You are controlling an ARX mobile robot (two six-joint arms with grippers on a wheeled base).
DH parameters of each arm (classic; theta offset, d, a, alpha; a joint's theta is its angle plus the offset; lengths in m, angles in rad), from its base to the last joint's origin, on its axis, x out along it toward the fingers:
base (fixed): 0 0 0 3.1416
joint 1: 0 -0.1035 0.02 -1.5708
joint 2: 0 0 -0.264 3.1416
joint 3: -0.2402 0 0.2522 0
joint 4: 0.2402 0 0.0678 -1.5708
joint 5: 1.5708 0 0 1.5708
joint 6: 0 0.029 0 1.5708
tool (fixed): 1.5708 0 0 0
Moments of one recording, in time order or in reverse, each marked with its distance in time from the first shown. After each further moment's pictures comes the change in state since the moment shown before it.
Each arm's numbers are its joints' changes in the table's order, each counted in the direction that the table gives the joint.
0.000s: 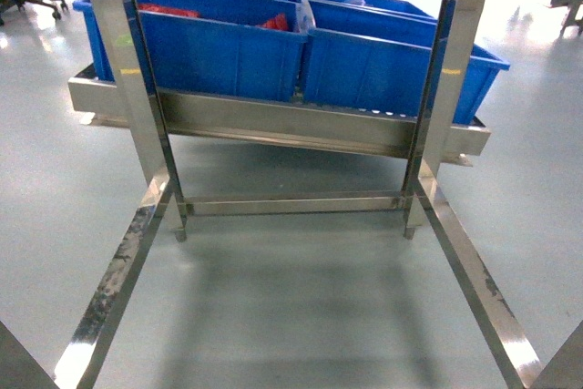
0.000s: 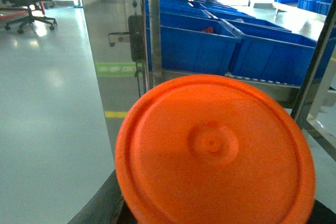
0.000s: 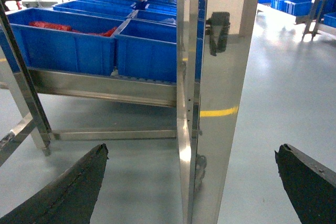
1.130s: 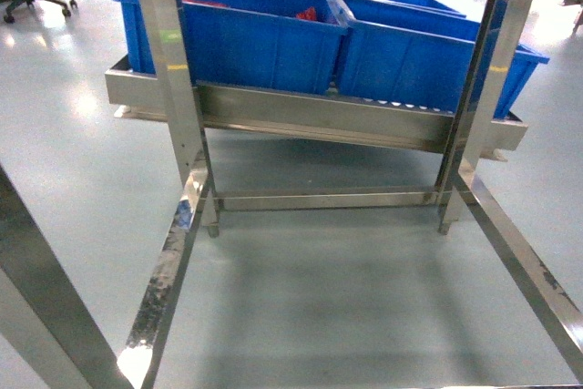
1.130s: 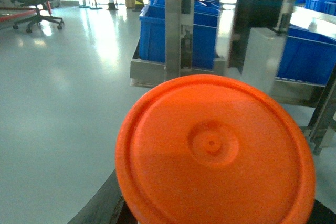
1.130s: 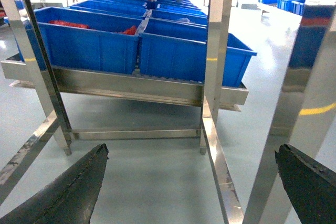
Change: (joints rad) left arm 0.000 0.000 0.000 -0.003 0.000 0.000; right arm 0.000 0.000 0.000 -0.002 0.000 0.000
